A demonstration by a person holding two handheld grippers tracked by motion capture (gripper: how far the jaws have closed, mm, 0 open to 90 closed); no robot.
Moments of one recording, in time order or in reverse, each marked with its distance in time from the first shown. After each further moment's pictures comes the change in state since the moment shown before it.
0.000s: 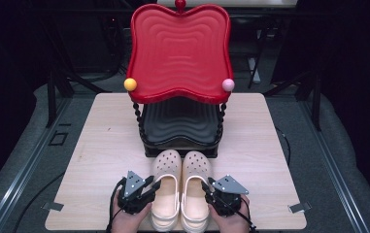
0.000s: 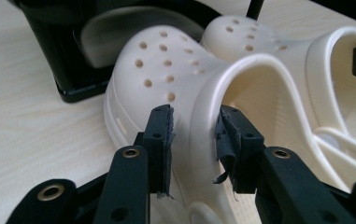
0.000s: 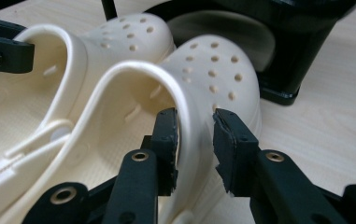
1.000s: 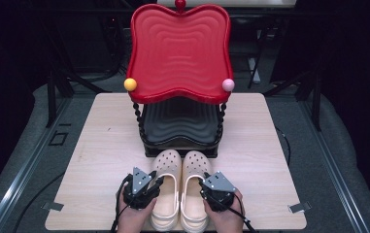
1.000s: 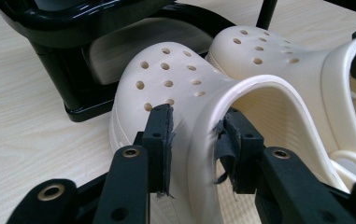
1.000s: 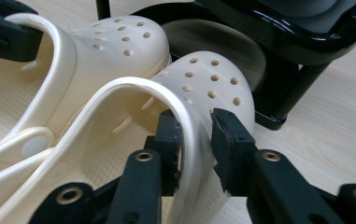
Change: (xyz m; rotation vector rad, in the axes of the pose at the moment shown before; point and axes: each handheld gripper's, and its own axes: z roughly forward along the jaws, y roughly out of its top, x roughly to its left) left arm -0.008 0.006 0.014 -0.015 0.065 0.028; right arm 0.011 0.011 0.015 -0.001 -0.073 -0.147
